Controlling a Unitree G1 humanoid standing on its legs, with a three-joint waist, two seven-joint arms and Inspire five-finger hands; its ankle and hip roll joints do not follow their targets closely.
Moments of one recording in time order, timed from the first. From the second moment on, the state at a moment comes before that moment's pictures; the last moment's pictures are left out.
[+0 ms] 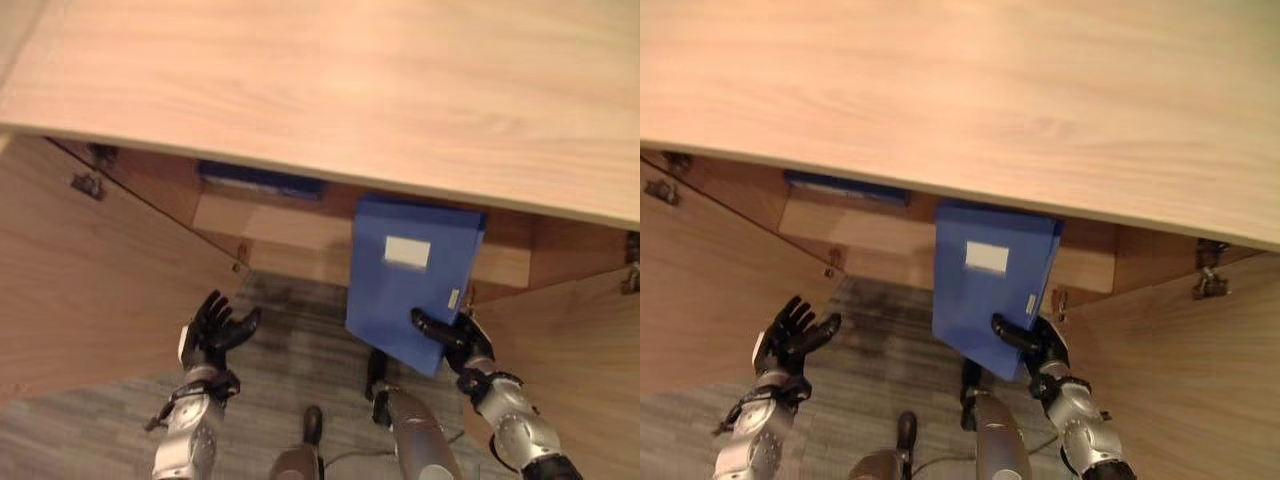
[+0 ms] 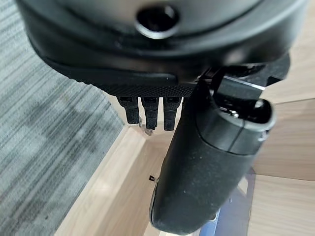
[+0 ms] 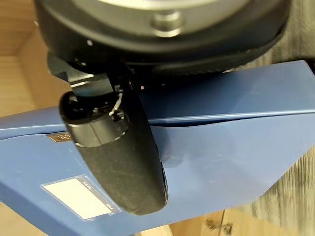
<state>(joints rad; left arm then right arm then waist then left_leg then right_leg) 0.05 0.27 0.07 0.18 -0.58 -0.03 0.23 -0.08 -0.33 0.16 0.31 0.88 0.02 -0.04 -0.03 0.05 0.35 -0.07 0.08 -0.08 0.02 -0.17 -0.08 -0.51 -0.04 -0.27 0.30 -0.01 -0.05</state>
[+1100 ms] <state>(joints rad) 0.01 0.22 -0.05 0.12 -0.66 -0.12 0.36 -0.48 -0.04 0.02 0.21 1.46 -0.54 -0.19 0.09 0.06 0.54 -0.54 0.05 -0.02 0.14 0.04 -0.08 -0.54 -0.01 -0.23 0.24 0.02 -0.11</state>
